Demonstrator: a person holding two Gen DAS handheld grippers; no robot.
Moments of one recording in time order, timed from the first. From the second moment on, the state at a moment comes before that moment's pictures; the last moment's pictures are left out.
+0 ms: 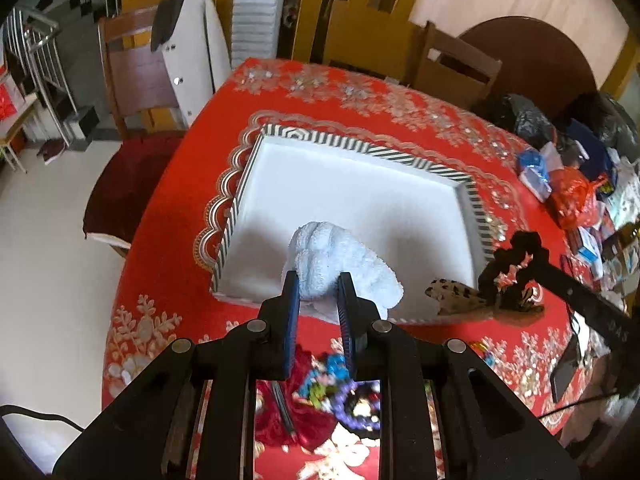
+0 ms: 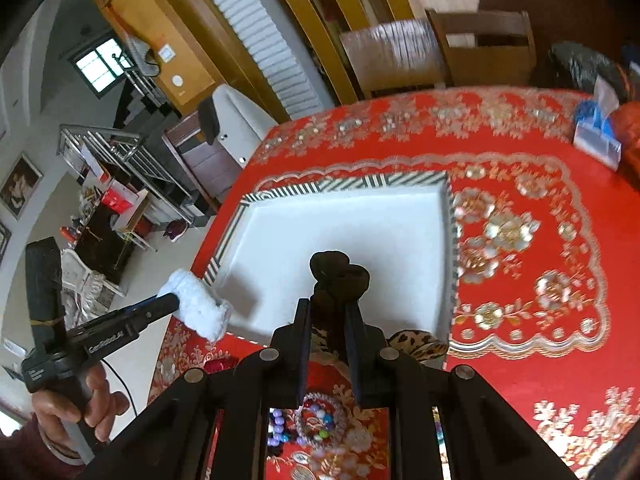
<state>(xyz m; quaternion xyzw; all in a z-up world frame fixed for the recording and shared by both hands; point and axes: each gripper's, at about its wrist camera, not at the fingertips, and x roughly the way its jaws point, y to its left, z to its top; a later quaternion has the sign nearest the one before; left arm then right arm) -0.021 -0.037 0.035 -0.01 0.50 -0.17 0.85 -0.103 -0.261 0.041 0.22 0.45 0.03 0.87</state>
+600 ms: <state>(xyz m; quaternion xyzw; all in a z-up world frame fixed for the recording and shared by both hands) 0.053 -0.046 -0.045 0.03 0.58 -0.13 0.81 -0.054 -0.300 -0.032 0.21 0.53 -0.06 0.82</state>
